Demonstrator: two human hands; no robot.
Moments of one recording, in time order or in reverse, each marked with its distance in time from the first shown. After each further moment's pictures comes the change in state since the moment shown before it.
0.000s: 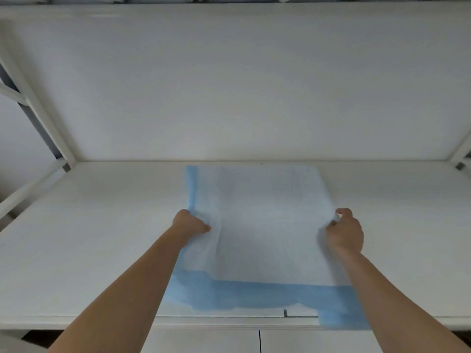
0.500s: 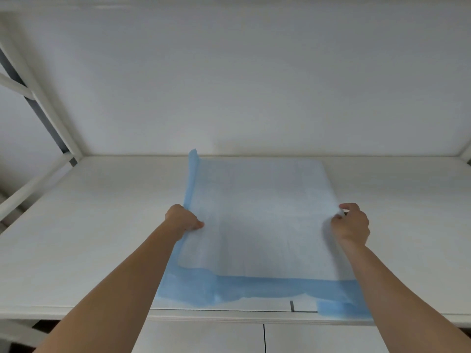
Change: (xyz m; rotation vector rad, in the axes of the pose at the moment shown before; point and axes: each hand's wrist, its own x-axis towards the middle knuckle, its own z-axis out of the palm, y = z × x) left_hand 0.010 -0.006 -0.022 0.186 0.093 -0.042; right_hand 0.008 -0.003 0.004 0.090 0.034 0.027
